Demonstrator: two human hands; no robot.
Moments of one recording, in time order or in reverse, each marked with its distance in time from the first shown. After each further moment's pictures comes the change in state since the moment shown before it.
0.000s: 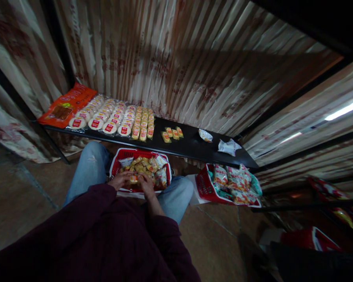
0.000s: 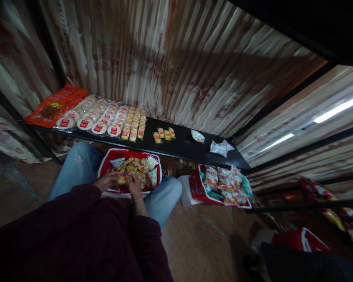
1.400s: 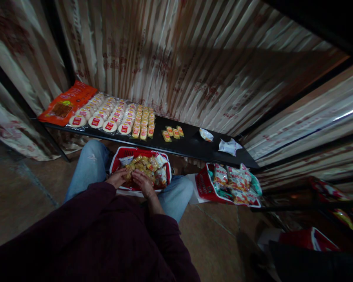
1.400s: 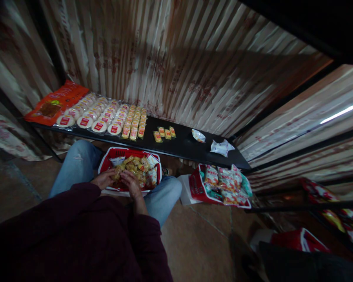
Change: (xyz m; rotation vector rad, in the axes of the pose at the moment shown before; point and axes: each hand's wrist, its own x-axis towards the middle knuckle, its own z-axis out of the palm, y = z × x) left_hand 0.000 0.006 0.000 -0.240 0.069 -0.016; right_hand -0.009 -0.014 0.005 0.186 -0.296 0.090
